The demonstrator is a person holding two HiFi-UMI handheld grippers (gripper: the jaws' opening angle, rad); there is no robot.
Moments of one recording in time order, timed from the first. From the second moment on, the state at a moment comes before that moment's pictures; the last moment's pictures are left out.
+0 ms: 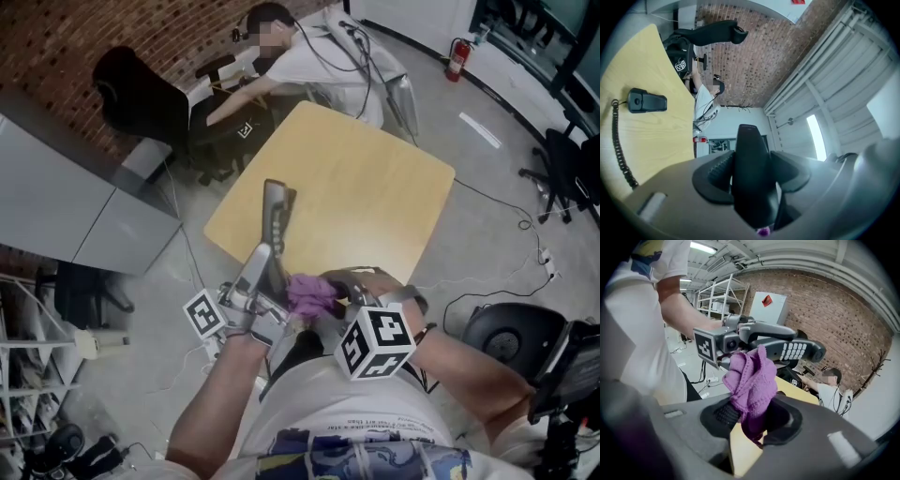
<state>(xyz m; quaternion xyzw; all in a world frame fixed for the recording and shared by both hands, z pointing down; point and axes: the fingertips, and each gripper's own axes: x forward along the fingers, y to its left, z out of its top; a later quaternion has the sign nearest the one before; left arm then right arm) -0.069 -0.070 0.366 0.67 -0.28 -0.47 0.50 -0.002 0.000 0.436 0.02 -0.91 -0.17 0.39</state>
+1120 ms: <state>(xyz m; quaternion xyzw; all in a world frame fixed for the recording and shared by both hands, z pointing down) -0.142 -0.141 0.509 0.75 -0.54 -0.04 0.39 0.031 -0.066 0.477 0.18 -0.89 0.00 0.42</state>
